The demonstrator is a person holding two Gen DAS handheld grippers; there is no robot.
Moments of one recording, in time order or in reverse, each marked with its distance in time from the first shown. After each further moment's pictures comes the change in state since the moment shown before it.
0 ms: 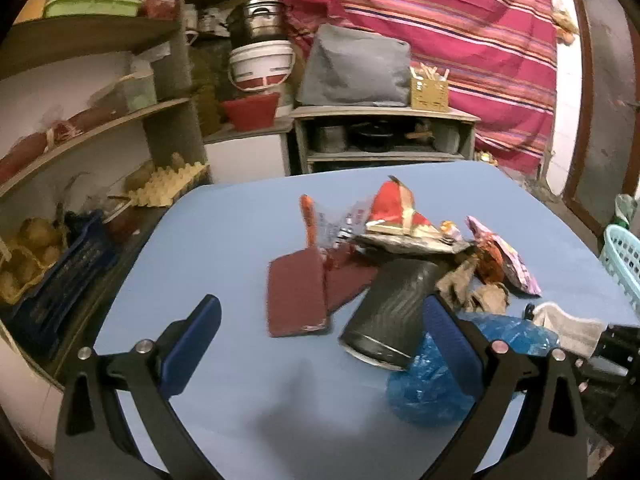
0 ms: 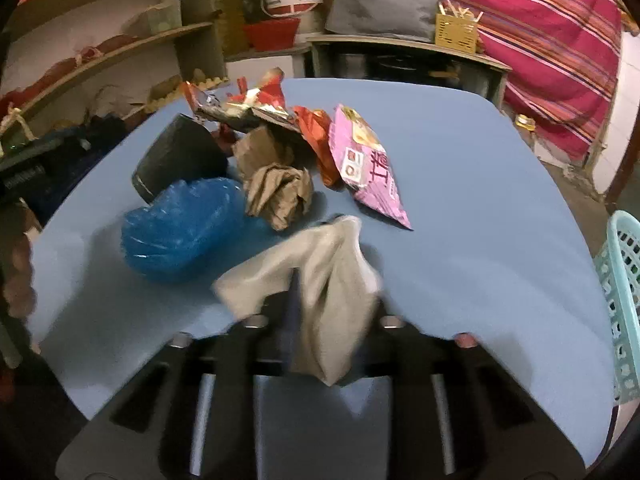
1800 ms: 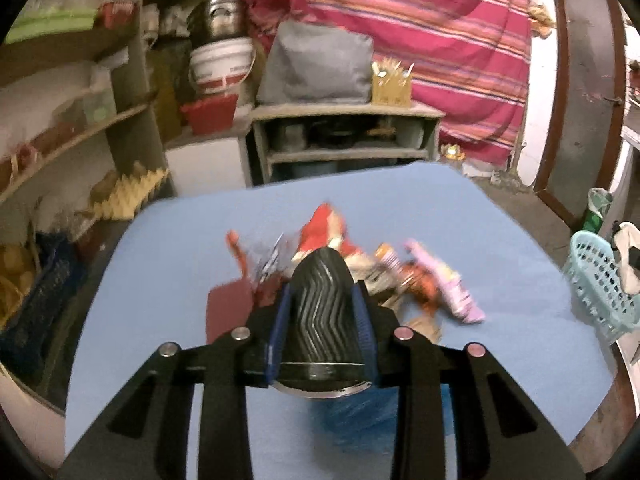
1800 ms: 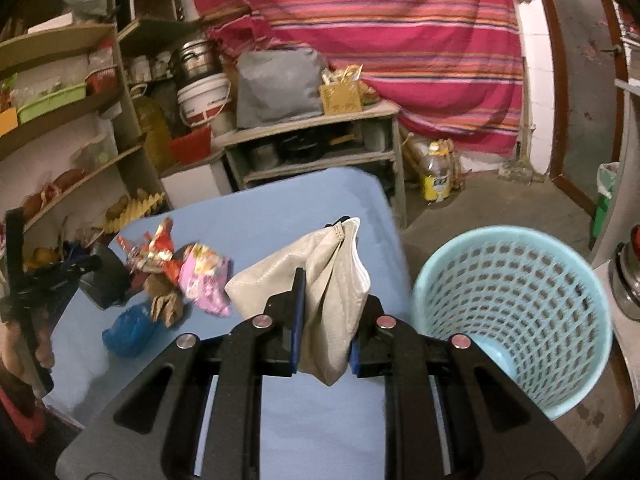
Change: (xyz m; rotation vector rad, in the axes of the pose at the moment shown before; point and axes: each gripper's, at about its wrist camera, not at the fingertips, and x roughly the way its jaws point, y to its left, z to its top) left arm -0.010 -0.046 0.055 0.033 0.023 -0.116; right arm -0.146 -0.162 0.010 0.264 -0.288 -0.144
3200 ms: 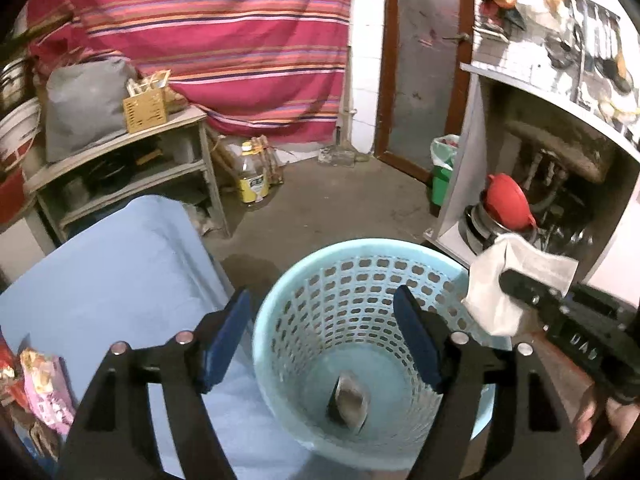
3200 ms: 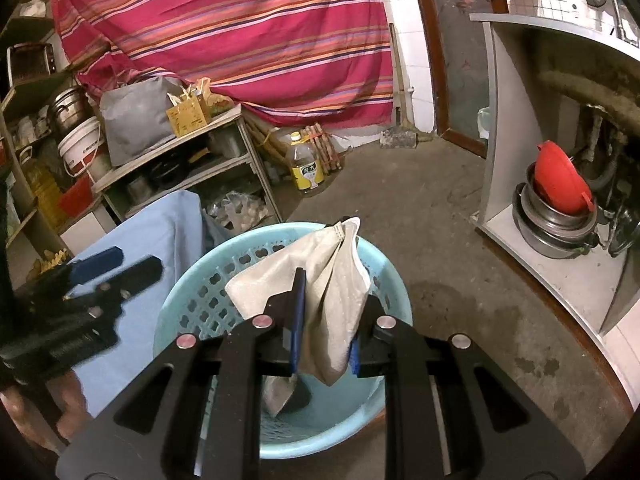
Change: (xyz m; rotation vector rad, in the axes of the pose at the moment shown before) left arm 0.051 -0.380 0.050 0.265 0.029 -0.475; right arm -0.035 -0.195 -0.013 0.242 0.048 -0.305
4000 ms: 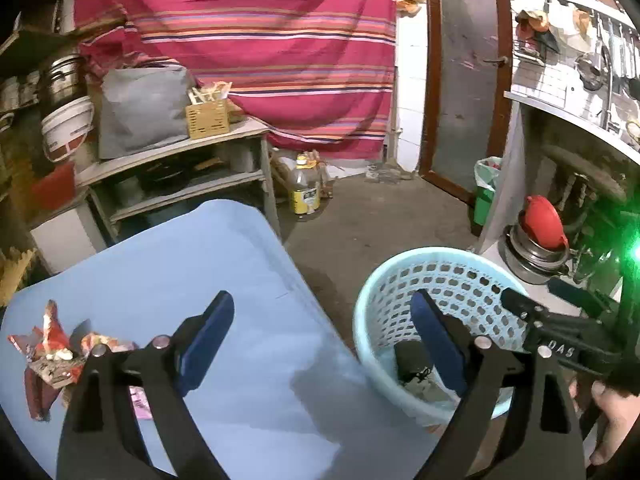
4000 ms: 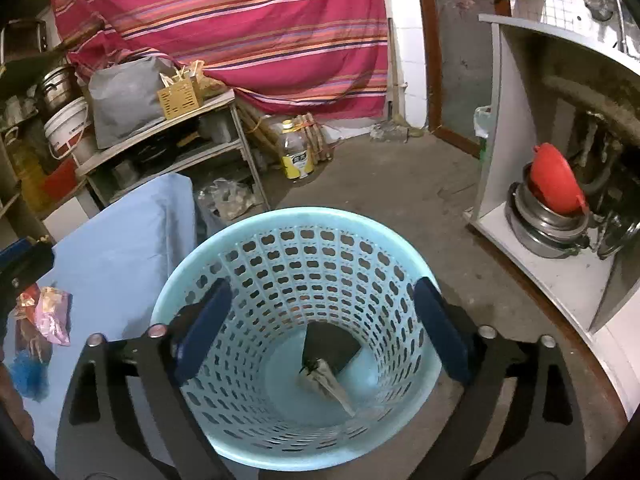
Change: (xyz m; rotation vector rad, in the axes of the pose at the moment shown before) left arm -0.060 0.058 -0.020 -0.047 -0.061 0.150; right arm 0.018 0.035 -0.006 -0.033 0.019 -0.086
